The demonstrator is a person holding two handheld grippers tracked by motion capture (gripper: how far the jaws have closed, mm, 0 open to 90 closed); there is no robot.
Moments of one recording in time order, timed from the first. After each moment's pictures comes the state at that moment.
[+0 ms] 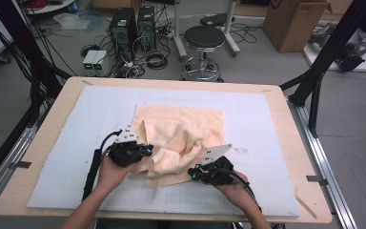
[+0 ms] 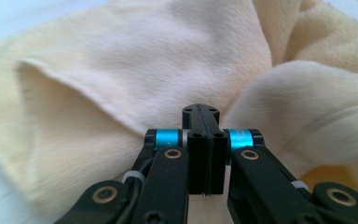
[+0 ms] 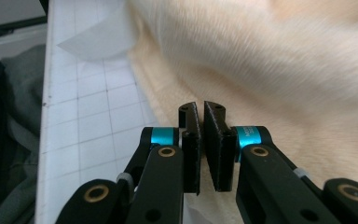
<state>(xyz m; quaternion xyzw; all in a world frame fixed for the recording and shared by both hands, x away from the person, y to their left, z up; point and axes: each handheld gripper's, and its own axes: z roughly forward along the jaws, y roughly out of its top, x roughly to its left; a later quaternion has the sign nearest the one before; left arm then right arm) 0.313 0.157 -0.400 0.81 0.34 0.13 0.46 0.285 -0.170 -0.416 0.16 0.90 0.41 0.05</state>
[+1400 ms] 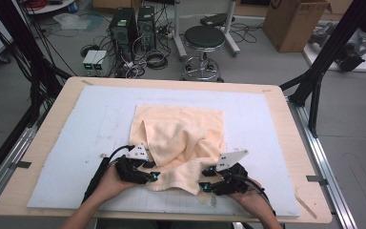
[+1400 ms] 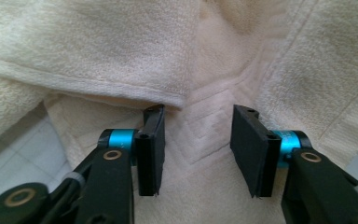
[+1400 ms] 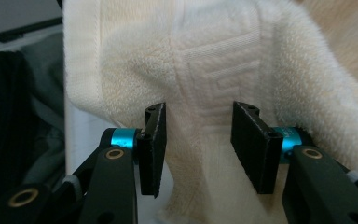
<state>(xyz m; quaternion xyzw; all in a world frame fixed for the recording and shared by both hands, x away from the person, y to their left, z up) 0.296 0.133 -0.437 0.89 0.24 0.06 0.39 0.271 -0.200 -0.426 0.17 0.90 0.40 0.03</state>
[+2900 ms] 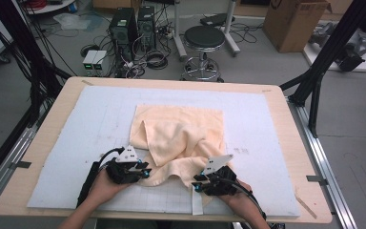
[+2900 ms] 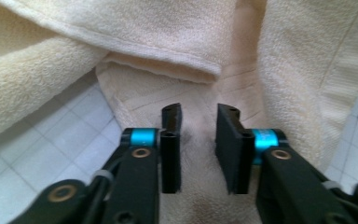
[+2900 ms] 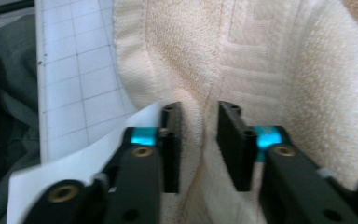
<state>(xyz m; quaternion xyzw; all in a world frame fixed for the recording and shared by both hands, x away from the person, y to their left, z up) 0.286 0.155 -0.442 0.87 0.26 0.10 0.41 0.268 -0.175 -0.438 0.18 0.91 0.38 0.04</state>
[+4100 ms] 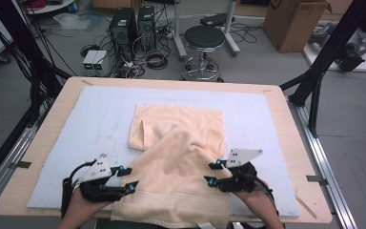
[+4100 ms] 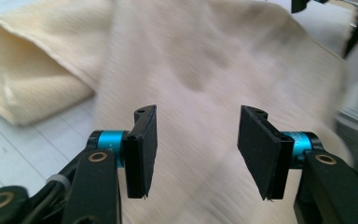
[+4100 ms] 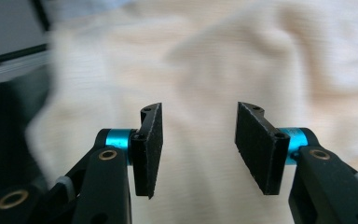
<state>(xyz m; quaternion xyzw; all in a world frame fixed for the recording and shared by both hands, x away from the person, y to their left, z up) 0.243 0.192 -0.409 0.81 0.28 0.11 0.50 0.269 -0.219 -0.400 0.21 0.87 0.44 0.08</state>
